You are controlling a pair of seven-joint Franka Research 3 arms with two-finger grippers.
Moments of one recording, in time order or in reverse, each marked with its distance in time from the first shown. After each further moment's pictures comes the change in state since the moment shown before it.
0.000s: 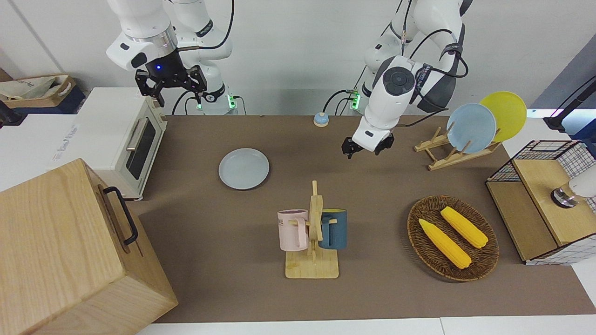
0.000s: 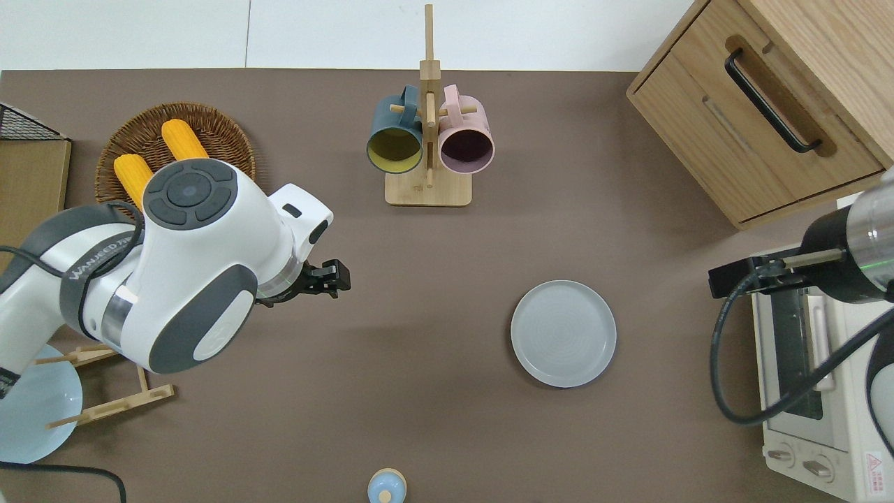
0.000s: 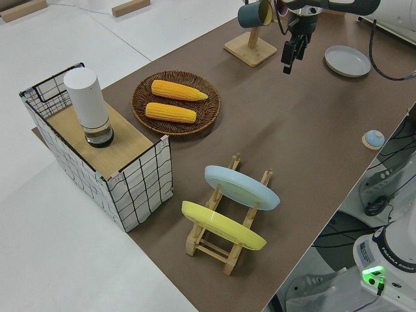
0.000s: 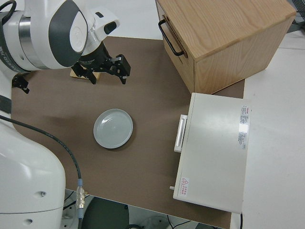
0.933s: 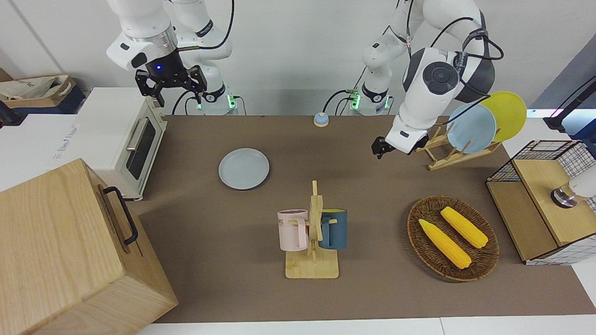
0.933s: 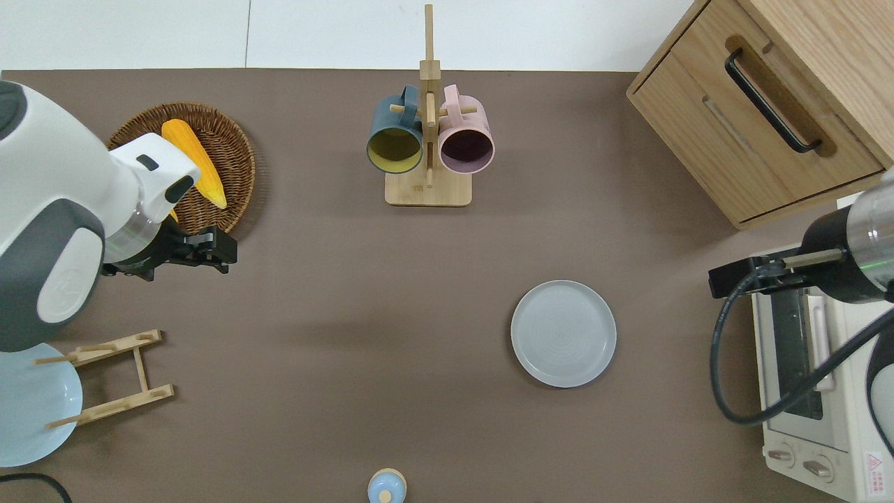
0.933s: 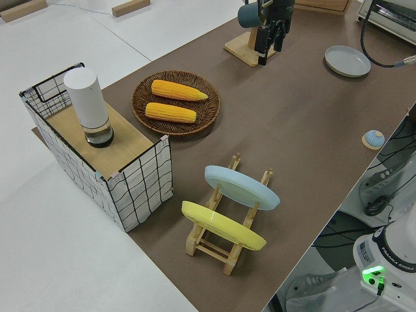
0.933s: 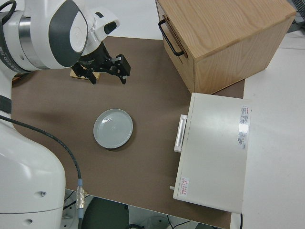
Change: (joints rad) left arm -0.309 -0.197 0.583 0.189 -0.142 -0.177 0.368; right arm 0.000 0.000 0.000 0.000 0.000 0.000 0.000
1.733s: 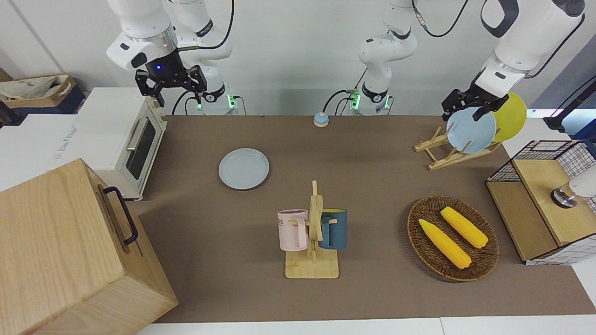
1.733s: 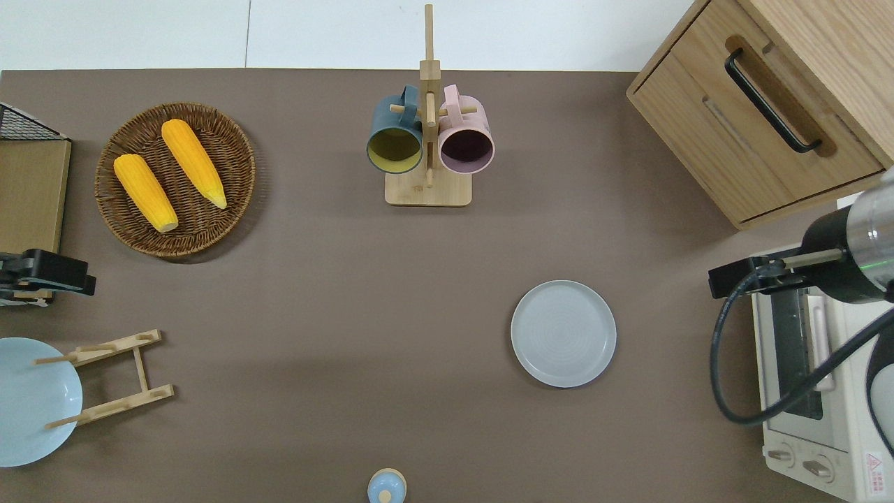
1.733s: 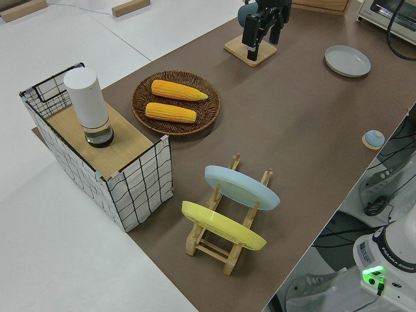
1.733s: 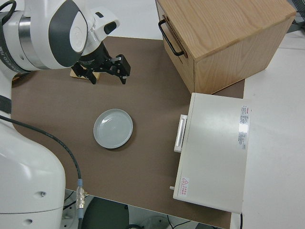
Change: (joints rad) left arm -0.271 -0.150 0.578 0.069 -0.178 -0.126 0.398; right arm 0.000 0.000 0.000 0.000 0.000 0.000 0.000
